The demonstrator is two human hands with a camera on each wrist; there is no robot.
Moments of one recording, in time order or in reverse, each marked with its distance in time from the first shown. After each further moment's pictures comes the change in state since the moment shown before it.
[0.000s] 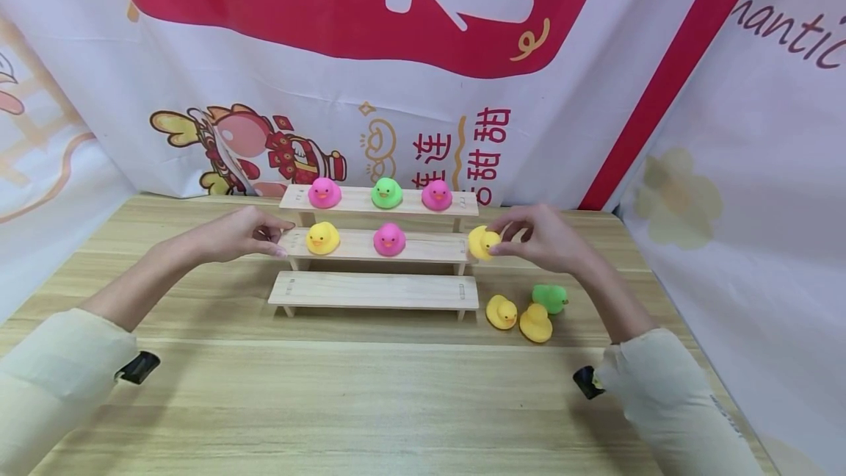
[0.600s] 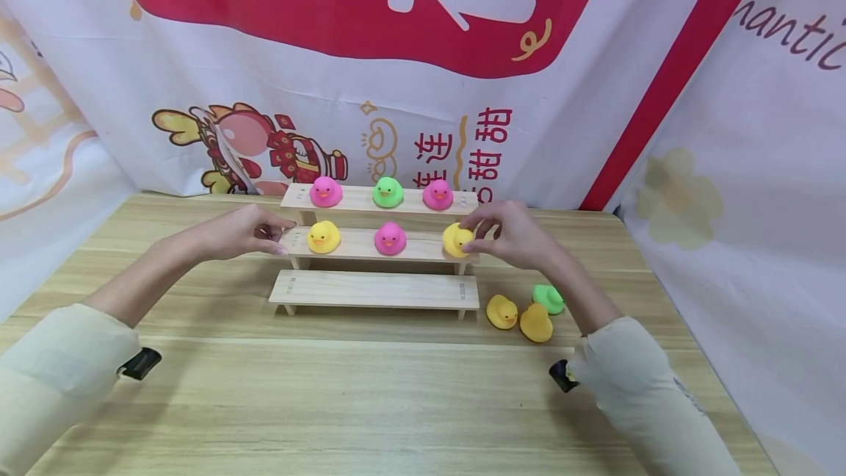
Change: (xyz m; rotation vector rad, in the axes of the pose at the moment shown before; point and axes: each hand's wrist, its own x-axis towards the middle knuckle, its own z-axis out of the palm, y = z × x) left_hand -0.001 -0.002 -0.001 -0.005 -0.018 -0.017; right_hand 0.026 -0.015 0.024 0.006 -0.021 -0.022
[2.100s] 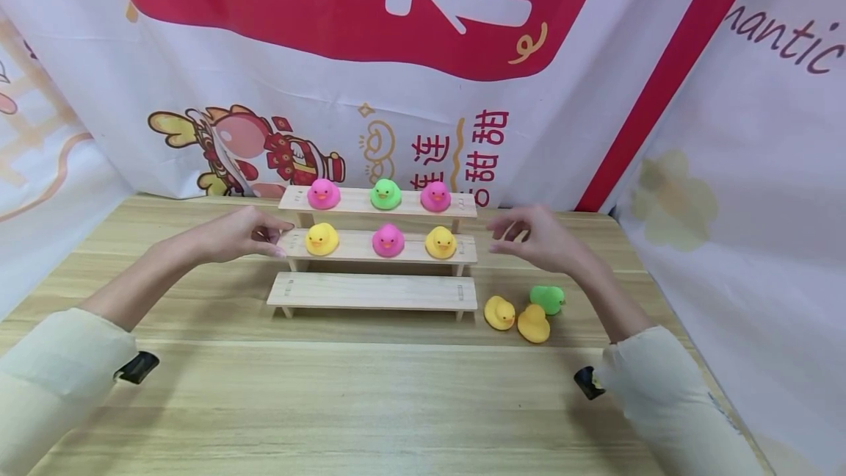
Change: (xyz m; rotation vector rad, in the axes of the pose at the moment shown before) left_hand 0.000 0.003 -0.001 -0.020 -0.013 0.004; right_hand -0.025 0.015 -0.024 -0.014 -0.006 0.061
